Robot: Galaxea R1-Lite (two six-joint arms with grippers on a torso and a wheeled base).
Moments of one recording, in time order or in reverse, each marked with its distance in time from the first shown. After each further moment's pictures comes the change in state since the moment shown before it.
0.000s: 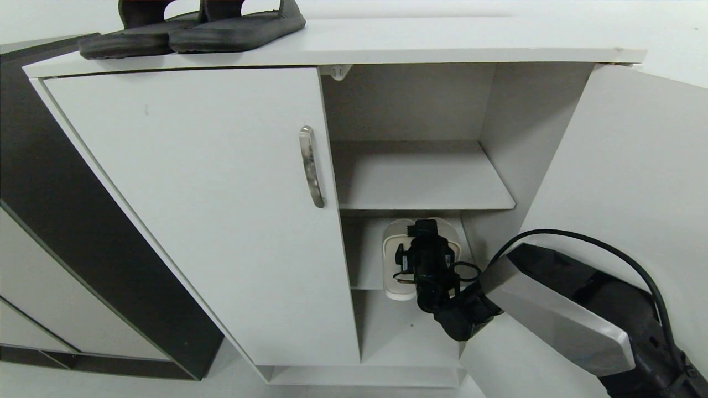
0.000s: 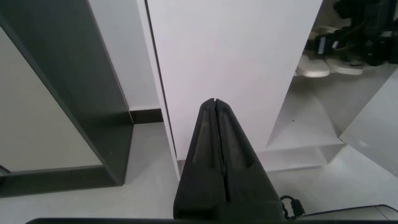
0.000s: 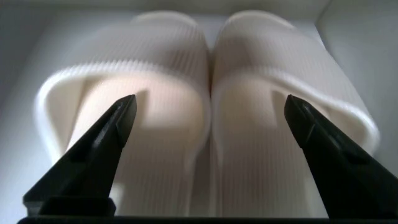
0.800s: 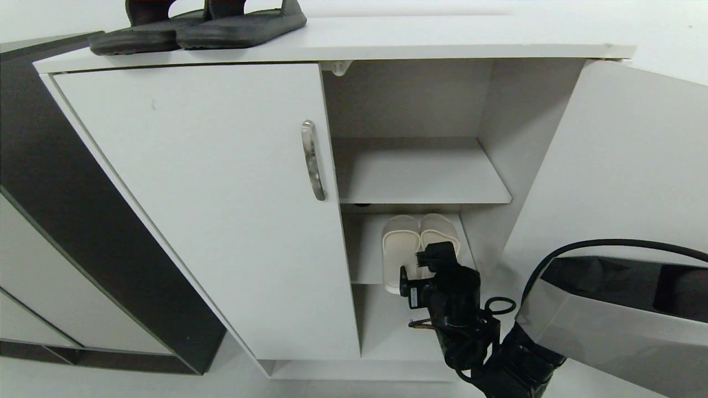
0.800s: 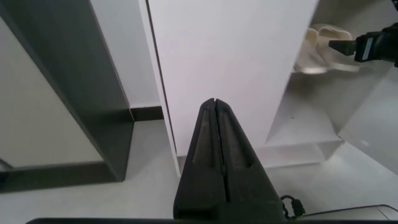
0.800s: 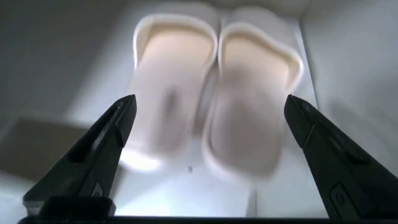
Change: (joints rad) left arm 0.000 0.000 0.000 0.001 0.000 0.000; right arm 0.141 -0.257 0.583 -0.364 -0.008 -0.049
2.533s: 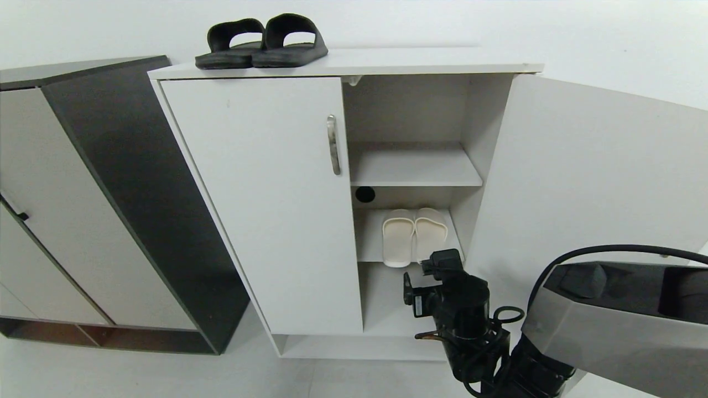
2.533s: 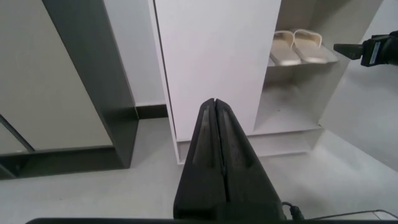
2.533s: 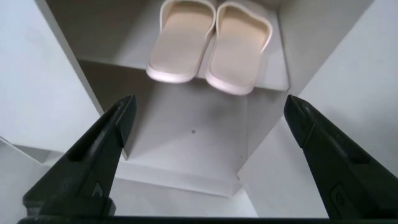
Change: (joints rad) left arm 0.000 0.000 0.000 -0.001 0.000 -0.001; right arm 0.009 -0.013 0.083 -0.067 -0.002 -0.002
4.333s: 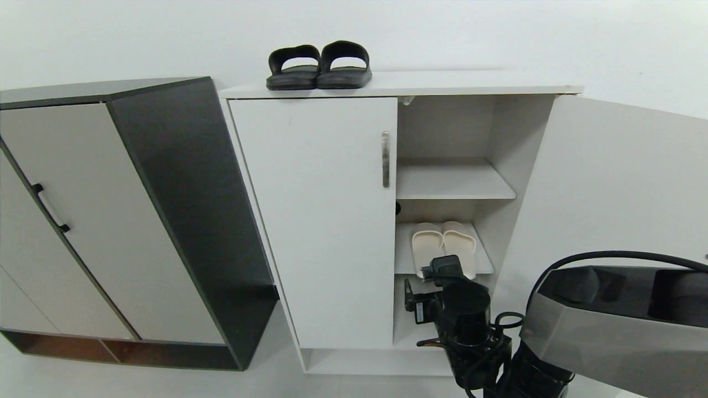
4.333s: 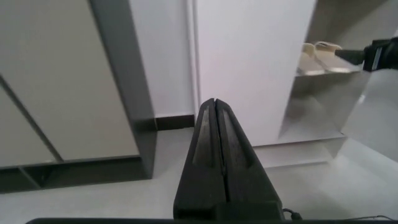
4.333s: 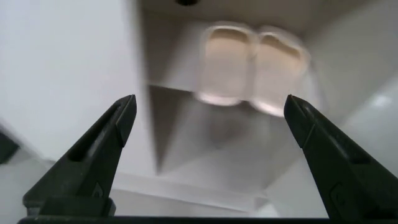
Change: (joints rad) left arm 0.000 0.000 0.000 -0.001 0.000 0.003; right arm -0.009 0.014 0.031 -0.024 0.011 0.000
